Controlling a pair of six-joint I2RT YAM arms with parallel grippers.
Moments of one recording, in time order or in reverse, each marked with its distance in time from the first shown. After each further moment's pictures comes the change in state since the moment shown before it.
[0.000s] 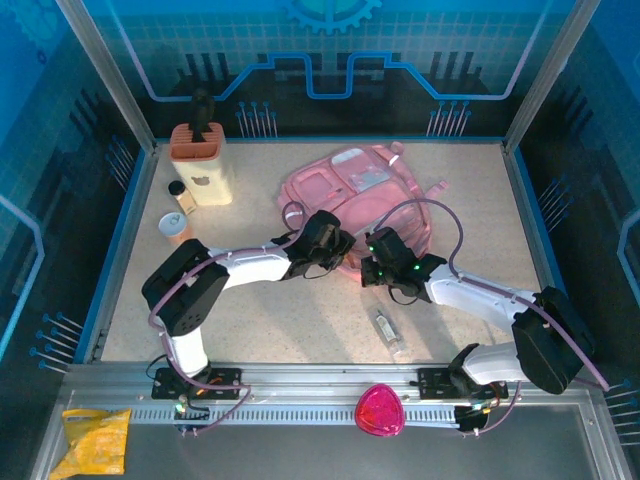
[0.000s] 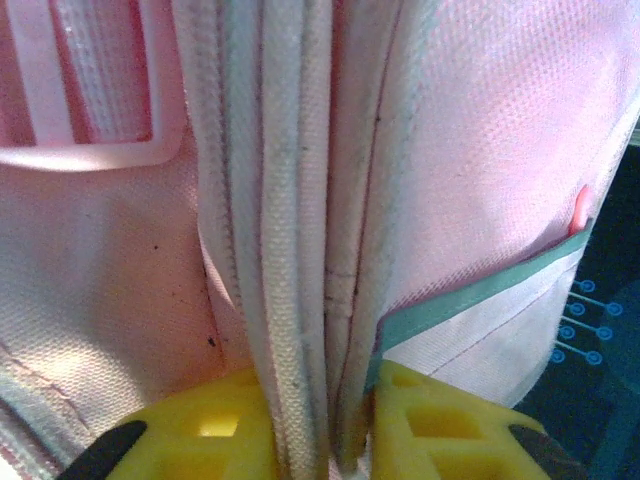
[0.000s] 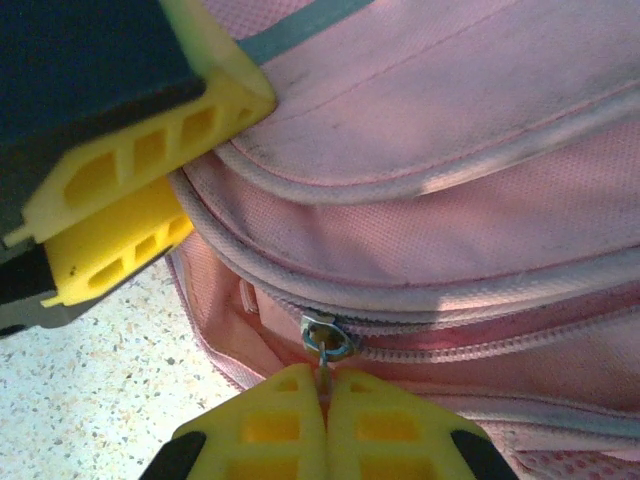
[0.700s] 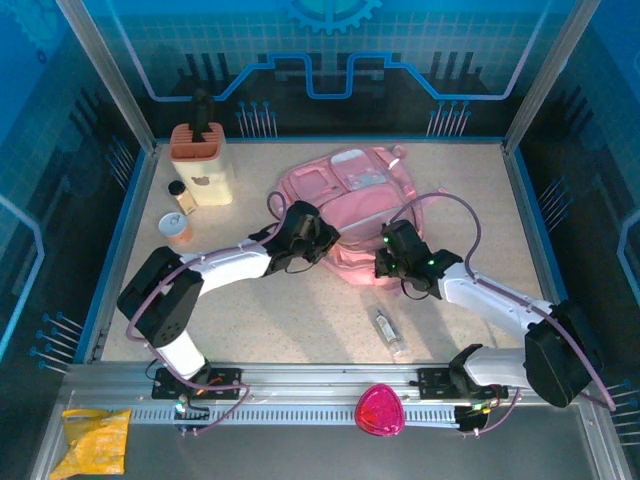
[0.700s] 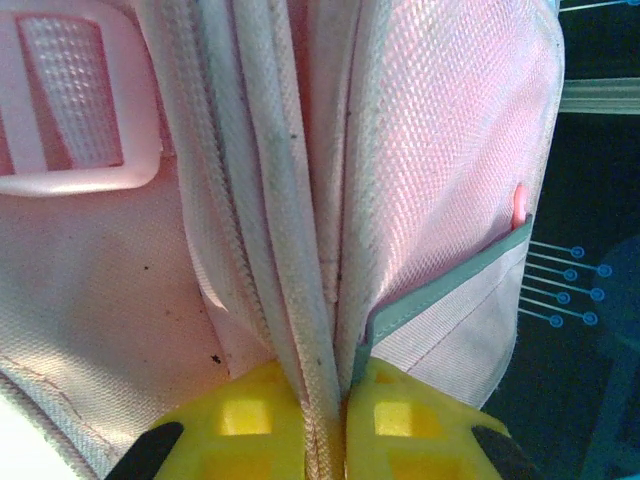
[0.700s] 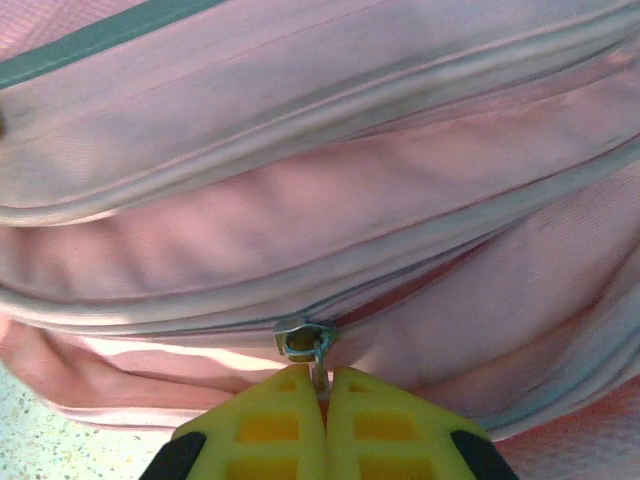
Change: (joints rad) left arm 0.107 -0.142 -0.067 -0.053 0.103 0.203; right arm -0.105 -0.077 0.010 -0.069 0.045 -0.043
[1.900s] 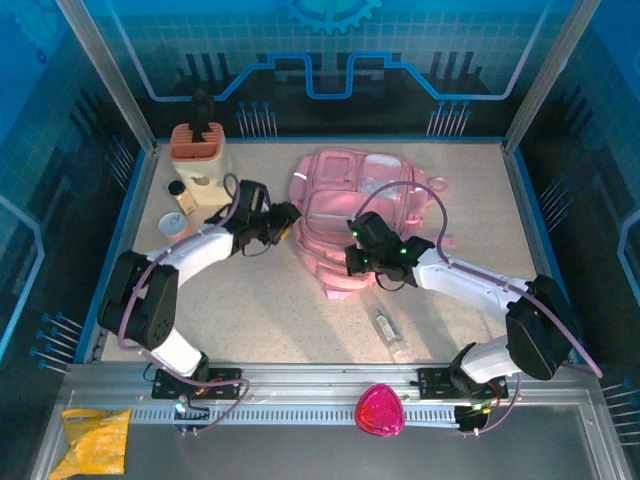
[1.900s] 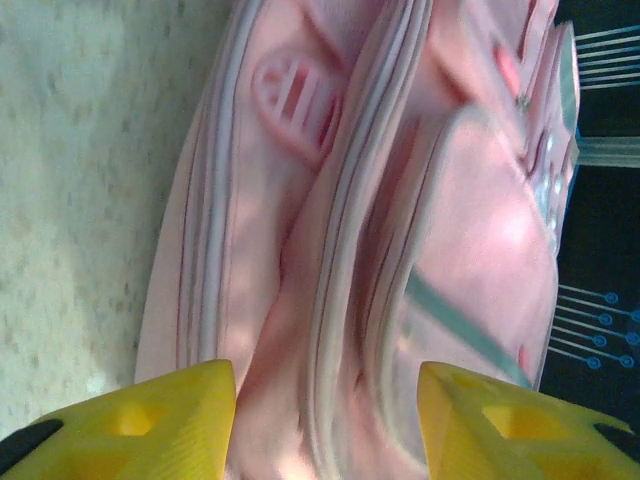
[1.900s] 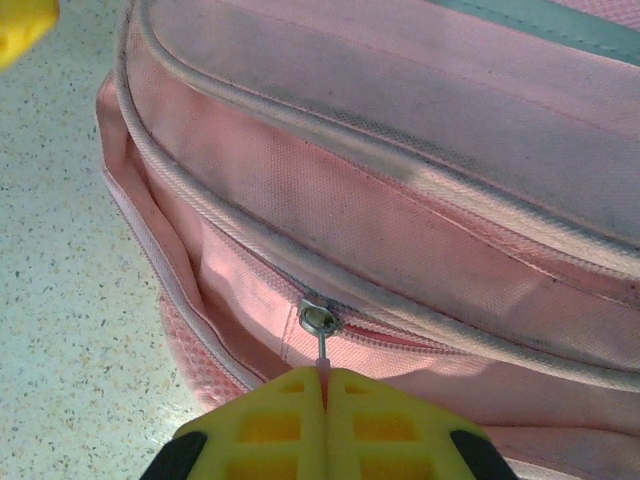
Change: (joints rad) left arm 0.293 -0.086 -0.035 -0.142 0.177 0.255; right arm 0.154 0.172 0.204 -0.042 -0.062 -0.005
